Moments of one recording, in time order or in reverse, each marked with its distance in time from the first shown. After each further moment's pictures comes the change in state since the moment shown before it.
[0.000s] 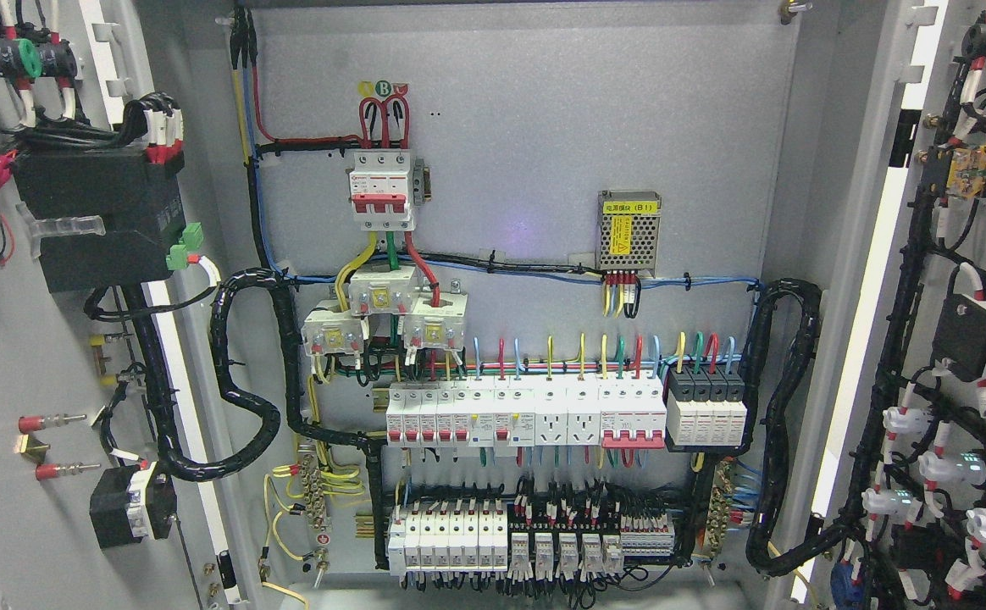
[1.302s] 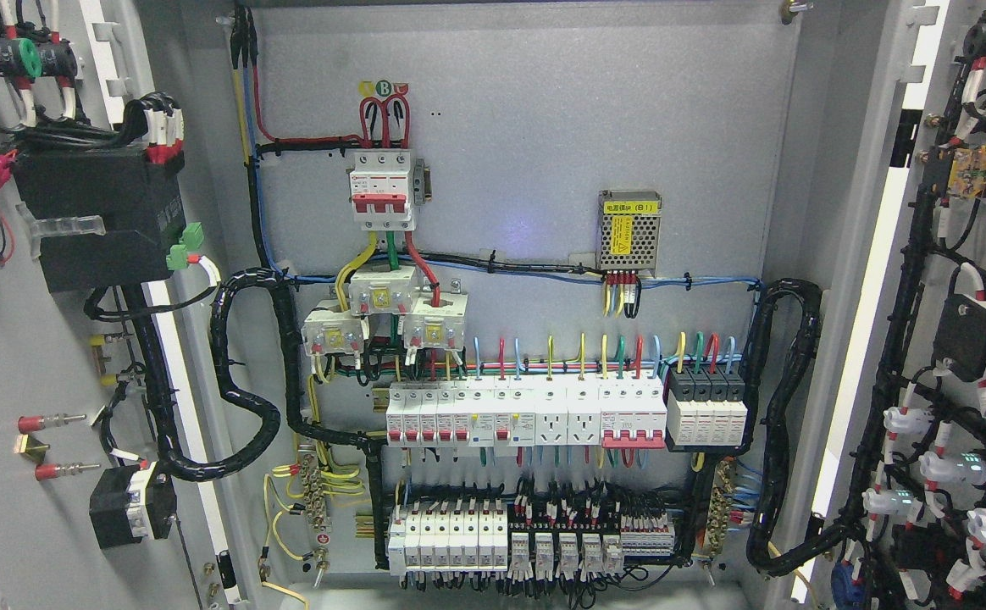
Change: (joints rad) left arm 0.000 0.001 0.000 -0.003 0.001 0.000 0.024; right arm -0.293 0.217 0.092 0.191 0.000 0.228 0.079
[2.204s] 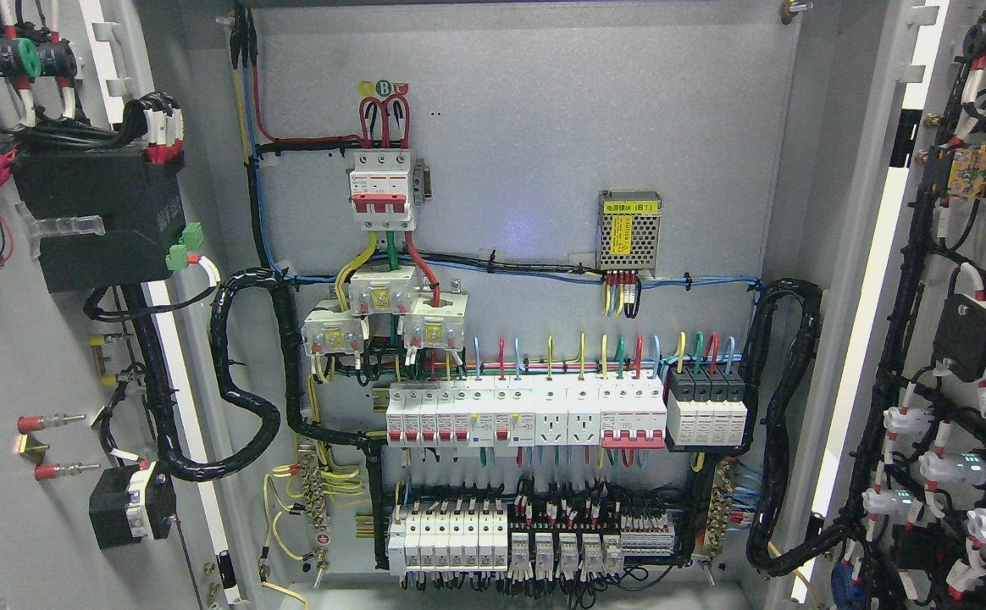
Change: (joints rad) left arm 0.000 0.000 0.000 0.000 0.000 0.000 0.000; right arm -0.095 0.085 0.099 -0.028 -0.006 0.113 0.149
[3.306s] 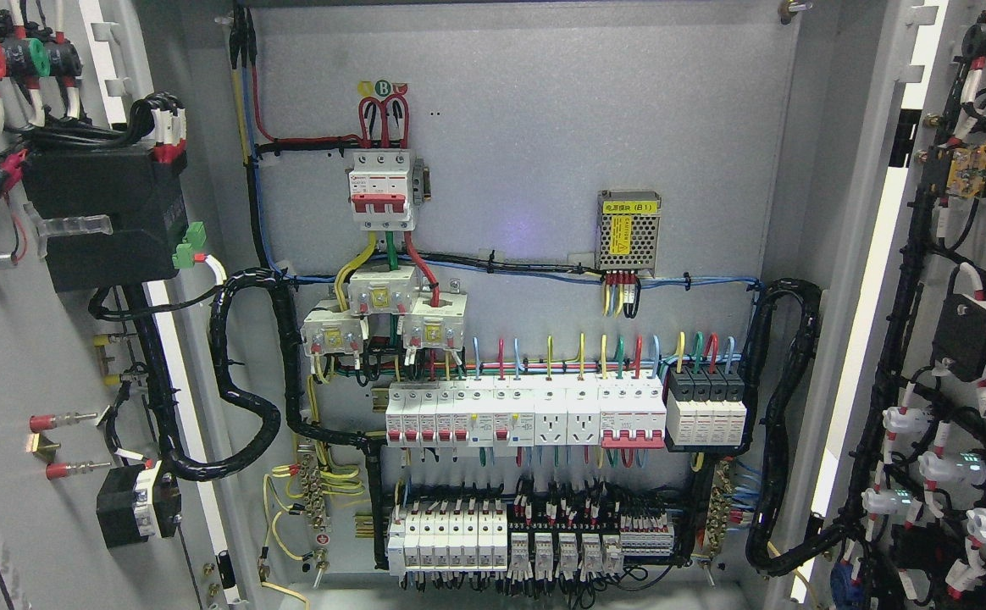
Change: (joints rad) left arm 0.000 0.000 0.000 0.000 0.000 0.000 0.000; right arm 0.001 0.017 0.035 -0.016 0.002 0.022 0.023
